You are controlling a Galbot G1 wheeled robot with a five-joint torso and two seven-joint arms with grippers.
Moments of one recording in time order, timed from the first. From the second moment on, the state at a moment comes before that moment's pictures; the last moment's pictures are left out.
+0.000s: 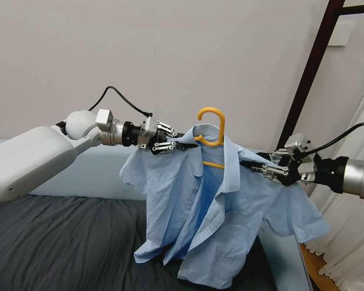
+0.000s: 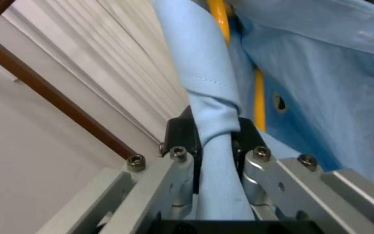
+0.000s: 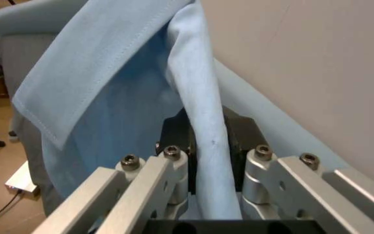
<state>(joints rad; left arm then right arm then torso) -0.40 -0.69 0.82 -1.44 -1.02 -0.42 1.00 -0.93 -0.10 0.51 2.24 1.40 -0.26 -0.25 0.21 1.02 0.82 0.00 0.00</state>
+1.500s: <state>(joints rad) 0.09 -0.59 0.46 -1.87 -0.98 -0.28 0.14 -0.87 0.04 0.55 2.27 1.69 -0.25 0.24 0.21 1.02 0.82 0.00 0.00</state>
